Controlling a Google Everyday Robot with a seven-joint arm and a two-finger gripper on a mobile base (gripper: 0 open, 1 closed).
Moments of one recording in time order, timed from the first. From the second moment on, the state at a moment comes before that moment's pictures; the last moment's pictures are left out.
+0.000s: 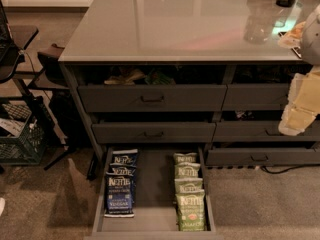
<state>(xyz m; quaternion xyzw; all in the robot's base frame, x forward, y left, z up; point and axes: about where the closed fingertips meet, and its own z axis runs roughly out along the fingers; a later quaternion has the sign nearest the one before) 0.438 -0.217 0.976 -0.60 0.78 -0.03 0.16</state>
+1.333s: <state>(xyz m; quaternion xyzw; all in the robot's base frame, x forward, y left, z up) 0.418 -0.124 0.848 -0.53 0.80 0.18 0.23</state>
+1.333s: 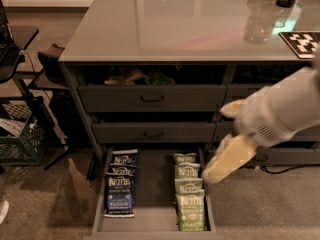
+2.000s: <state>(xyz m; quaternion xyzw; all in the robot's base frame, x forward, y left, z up) 0.386 0.003 0.641 -0.47 0.83 0.26 0.13</state>
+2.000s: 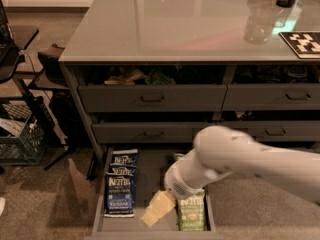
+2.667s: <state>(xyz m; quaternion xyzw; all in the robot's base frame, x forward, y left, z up) 0.450 0.049 0.493 -0.42 0.87 0.23 0.12</state>
